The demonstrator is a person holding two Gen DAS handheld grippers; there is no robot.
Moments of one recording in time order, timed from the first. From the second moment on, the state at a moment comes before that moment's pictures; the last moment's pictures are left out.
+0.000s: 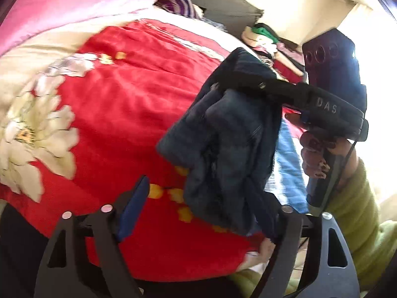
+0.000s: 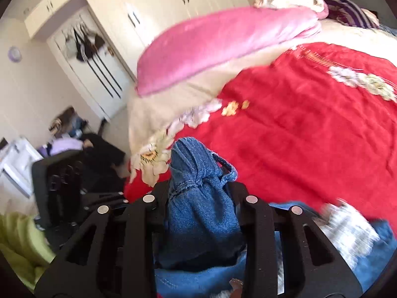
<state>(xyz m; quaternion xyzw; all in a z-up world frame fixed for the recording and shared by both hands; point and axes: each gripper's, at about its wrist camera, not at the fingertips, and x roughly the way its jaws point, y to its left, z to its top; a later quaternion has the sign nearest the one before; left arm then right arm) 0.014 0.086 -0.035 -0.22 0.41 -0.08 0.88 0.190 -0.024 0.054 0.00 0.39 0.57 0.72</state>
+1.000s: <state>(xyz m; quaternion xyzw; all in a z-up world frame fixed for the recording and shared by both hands) 0.034 -0.072 -0.030 -0.09 0.42 -0.27 0.86 0.176 -0.250 -0.017 0.18 0.43 0.35 0.81</state>
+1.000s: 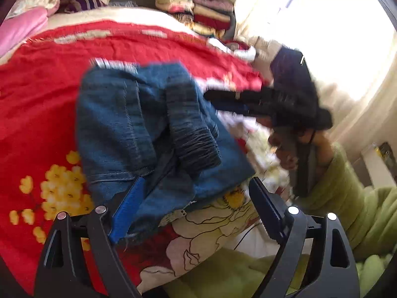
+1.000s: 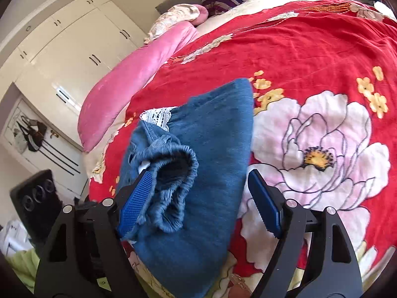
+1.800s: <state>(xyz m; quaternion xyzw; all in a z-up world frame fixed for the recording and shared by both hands) 0.039 -0.069 -0.042 0.01 0.44 -0.17 0.88 0.177 -0.187 0.036 -0.03 0.40 0.36 0.84</state>
